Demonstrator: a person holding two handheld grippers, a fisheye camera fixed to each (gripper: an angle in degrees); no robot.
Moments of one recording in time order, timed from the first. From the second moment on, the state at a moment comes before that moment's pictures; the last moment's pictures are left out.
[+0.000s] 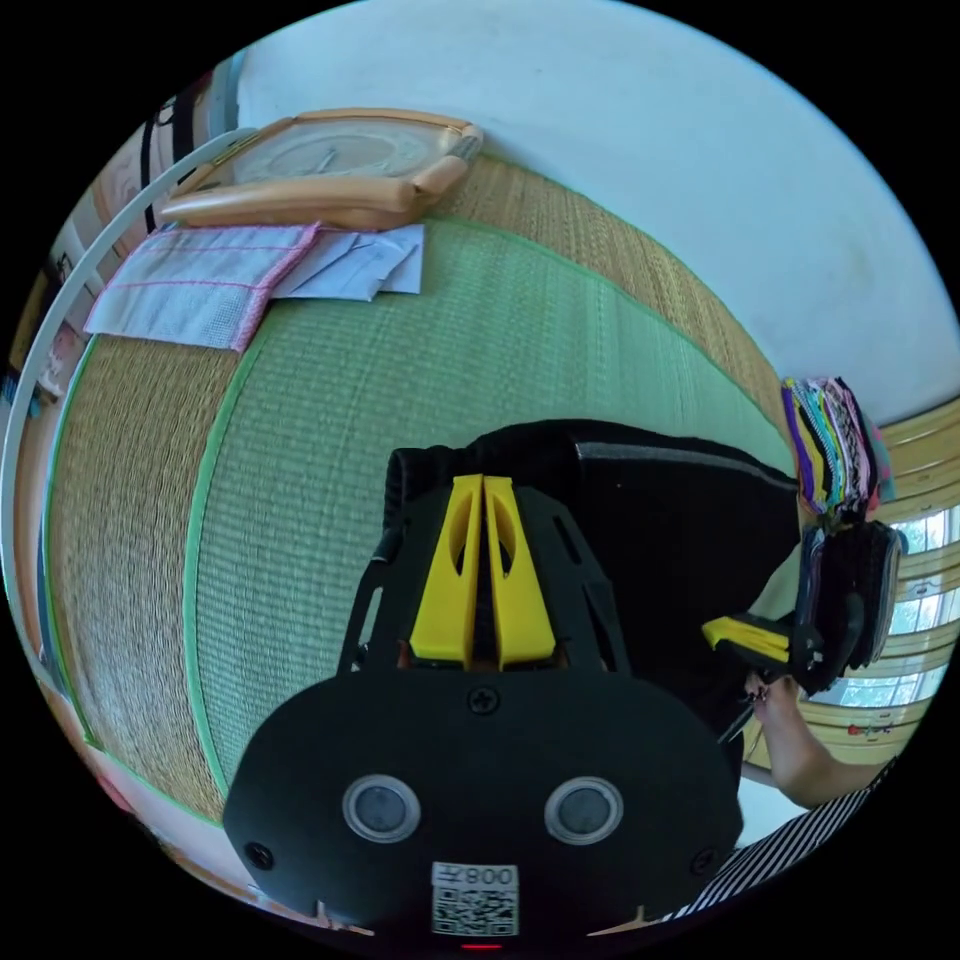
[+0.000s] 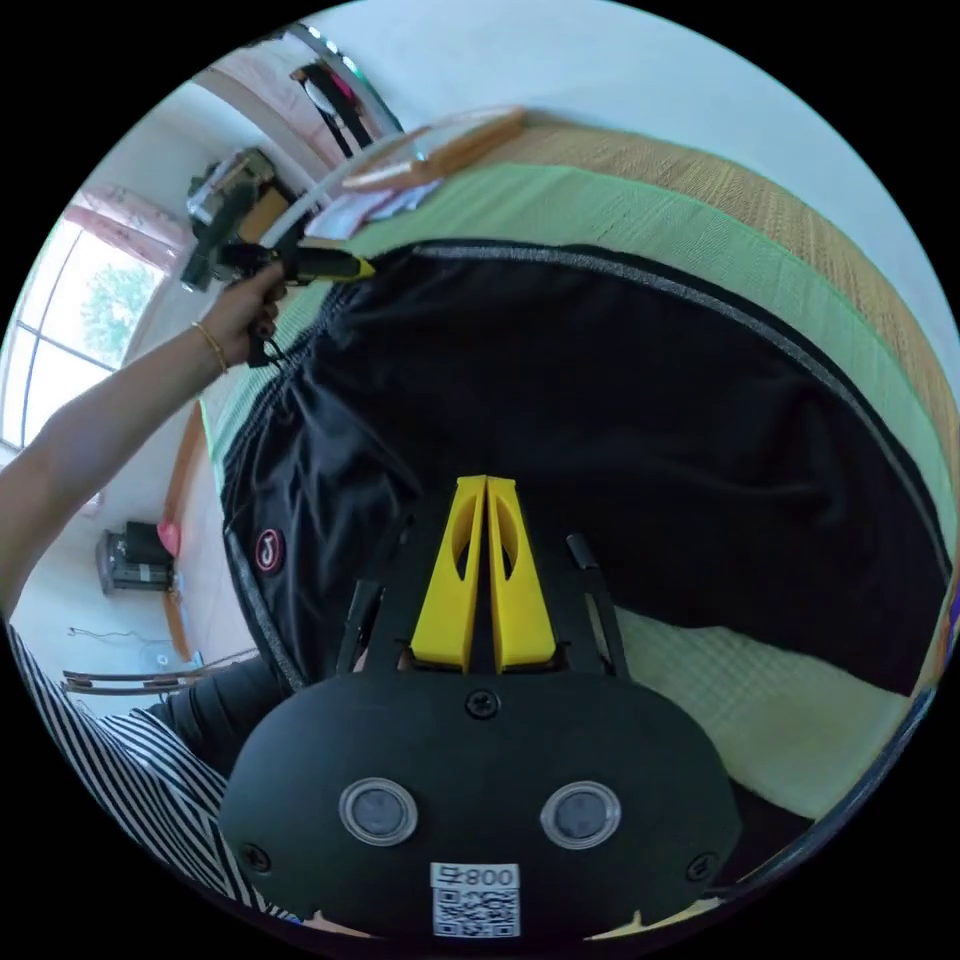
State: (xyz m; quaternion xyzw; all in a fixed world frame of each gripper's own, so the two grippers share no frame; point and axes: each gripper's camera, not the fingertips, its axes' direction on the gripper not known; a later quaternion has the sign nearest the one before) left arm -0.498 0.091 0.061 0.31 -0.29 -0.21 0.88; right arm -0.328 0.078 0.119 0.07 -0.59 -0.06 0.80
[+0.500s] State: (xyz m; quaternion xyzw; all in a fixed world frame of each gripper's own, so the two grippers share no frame) left arm -0.475 0.077 0.056 0.30 -0.29 -0.09 0.90; right arm -0.274 0.009 0.107 0.11 -0.61 0.05 0.79
